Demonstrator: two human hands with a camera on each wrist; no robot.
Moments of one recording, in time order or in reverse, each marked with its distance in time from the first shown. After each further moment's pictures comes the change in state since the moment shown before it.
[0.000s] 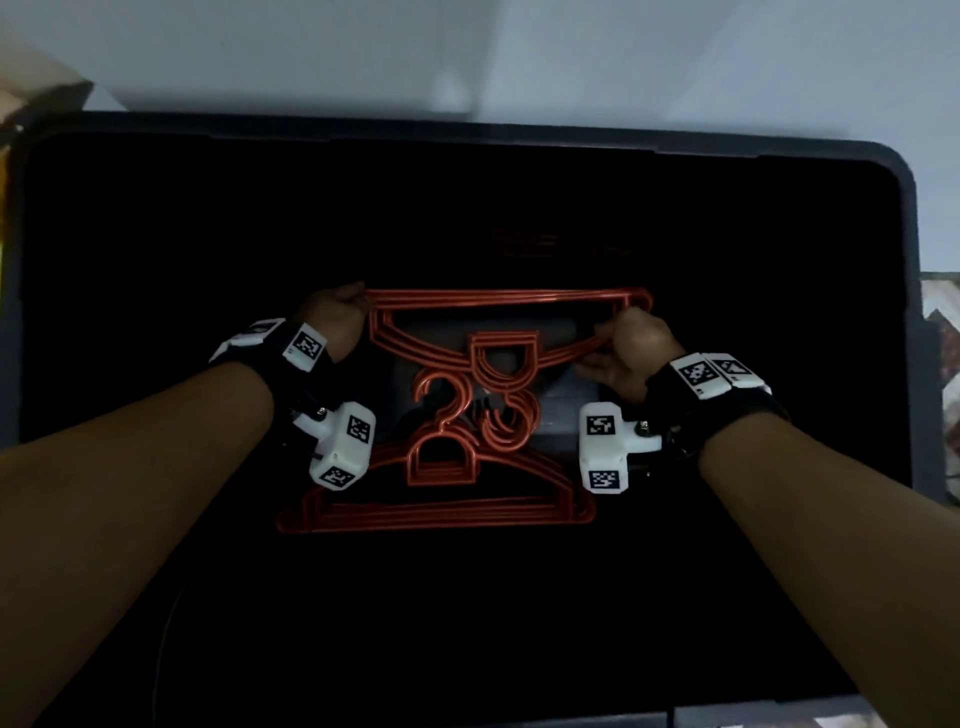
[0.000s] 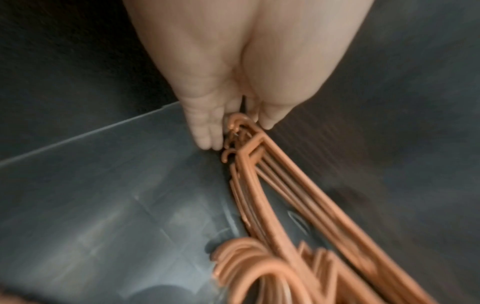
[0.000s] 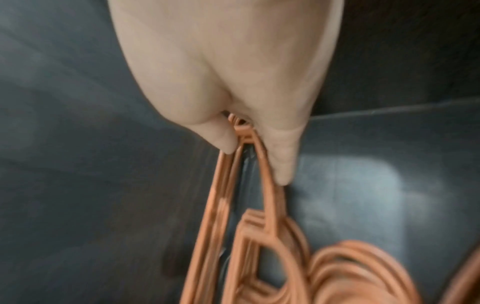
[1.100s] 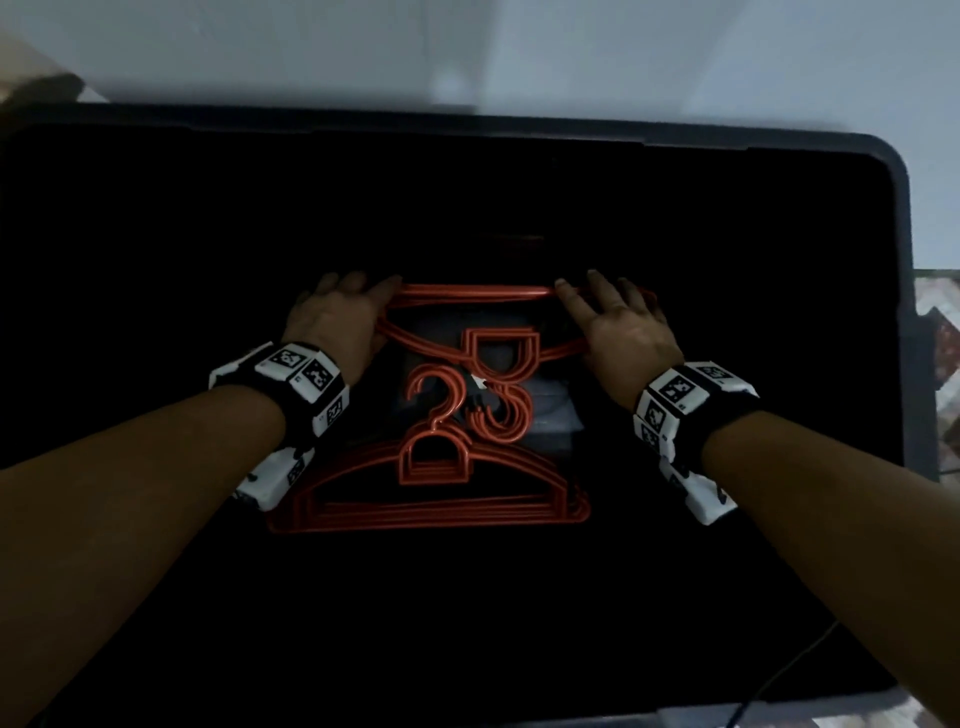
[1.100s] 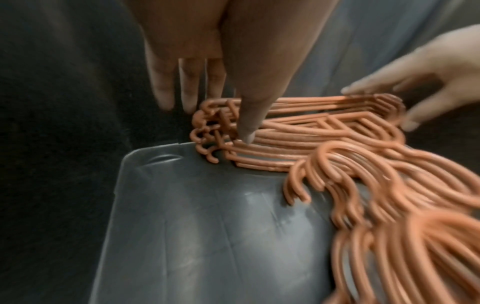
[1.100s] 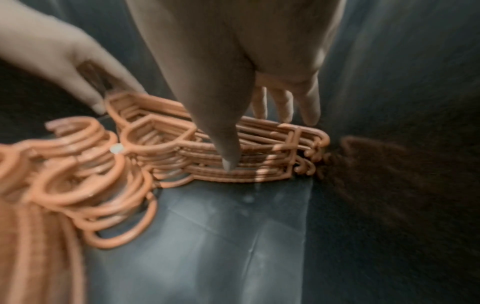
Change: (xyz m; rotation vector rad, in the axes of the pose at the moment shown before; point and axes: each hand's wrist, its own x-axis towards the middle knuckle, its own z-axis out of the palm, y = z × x) left_hand -0.032 0.009 0.005 1.024 0.066 0.519; right_hand -0.002 0.006 -0.016 -1.741 0.100 -0.794
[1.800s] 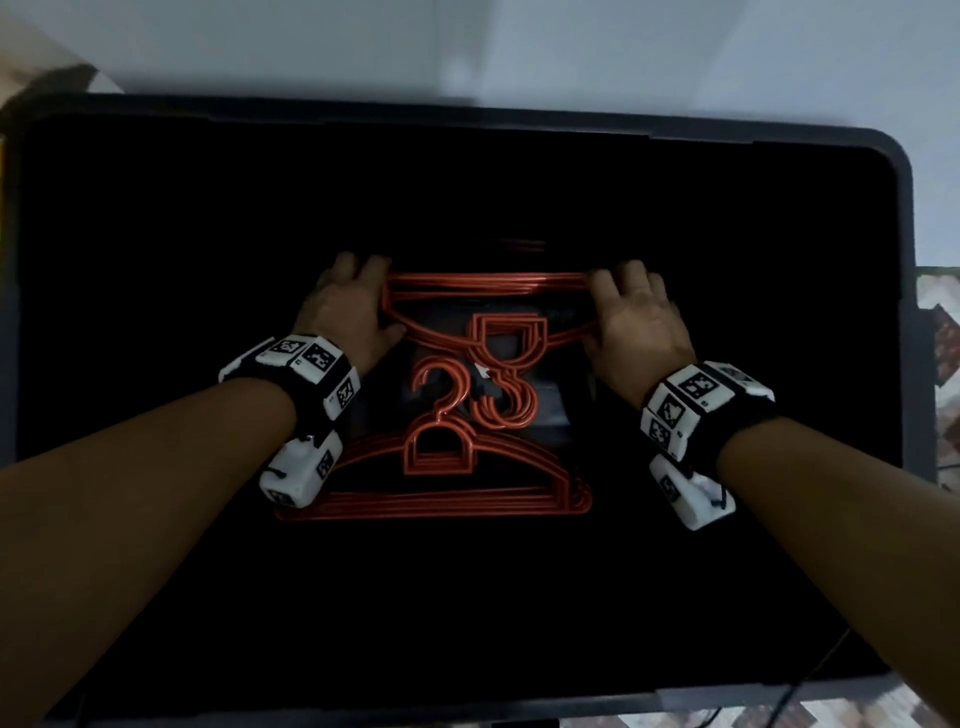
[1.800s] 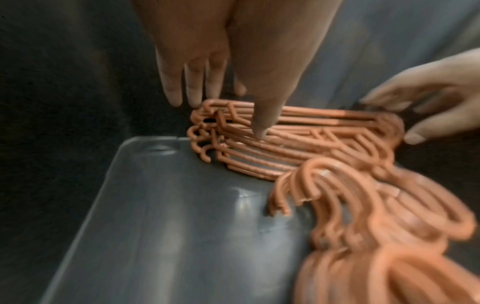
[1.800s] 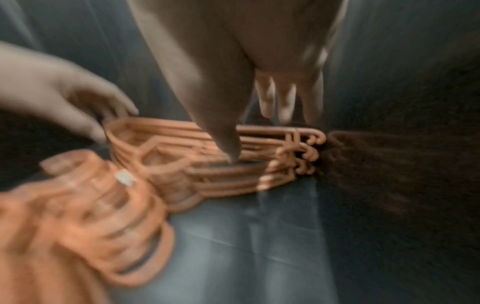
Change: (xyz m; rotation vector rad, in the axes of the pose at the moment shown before) left_hand -0.006 0.004 0.000 -0.287 0.069 -0.117; right_hand -0.015 -0.005 -0.016 0.171 0.137 0.082
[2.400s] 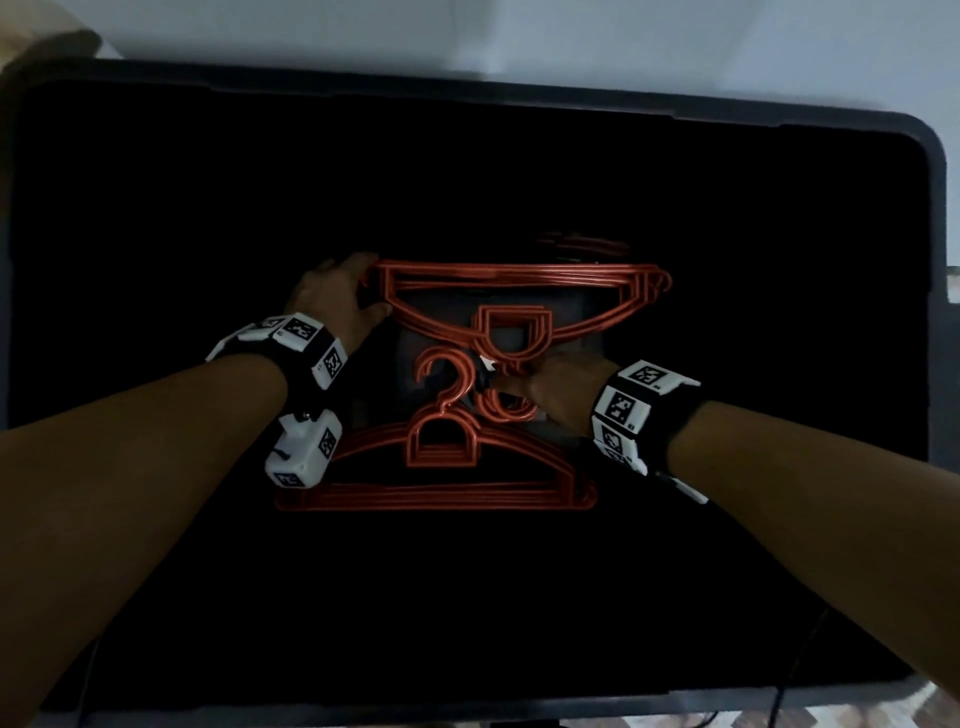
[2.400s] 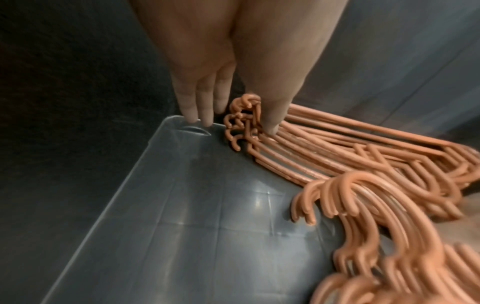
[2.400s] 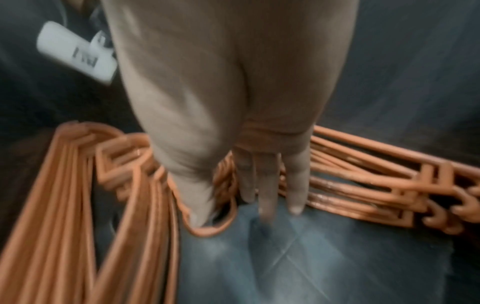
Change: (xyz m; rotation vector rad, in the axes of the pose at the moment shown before) left_hand 0.012 -0.025 0.009 -0.141 -0.002 -0.100; right_hand -0.004 -0.045 0.036 -0.343 -0.557 -0.569
